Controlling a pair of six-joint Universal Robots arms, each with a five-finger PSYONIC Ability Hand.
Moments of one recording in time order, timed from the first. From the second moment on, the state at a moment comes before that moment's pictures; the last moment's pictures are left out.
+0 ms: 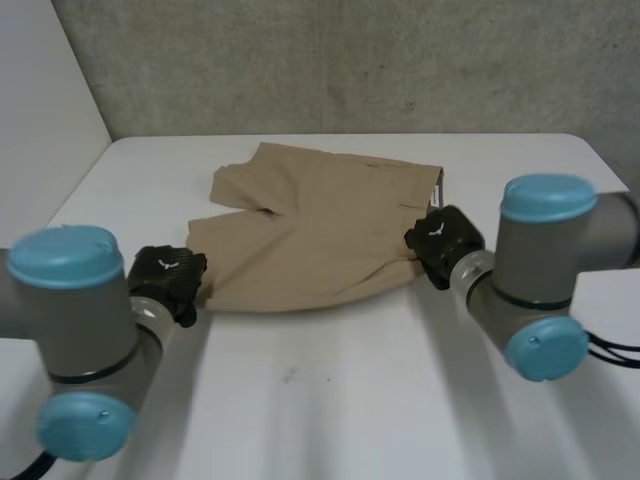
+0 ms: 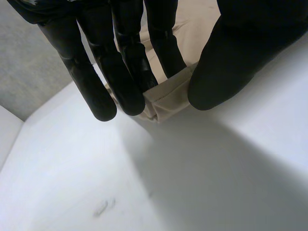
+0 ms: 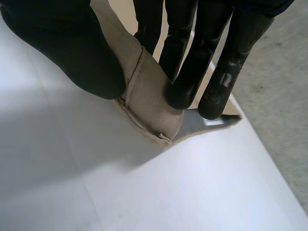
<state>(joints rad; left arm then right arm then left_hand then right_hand) 4.27 -1.96 -1.72 3.30 -1.76 3.49 2.03 -0.92 1.29 -0.02 1.53 2.45 1.12 1.20 1.19 1.21 0.95 0.98 1.17 1.20 1.19 0.99</state>
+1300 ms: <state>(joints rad) 4.22 -2.70 -0.63 3.53 -1.63 3.80 1.94 -0.70 1.05 -0.31 1.73 2.28 0.97 1.04 1.03 1.06 0.84 0.43 0.56 0.57 0.57 0.44</state>
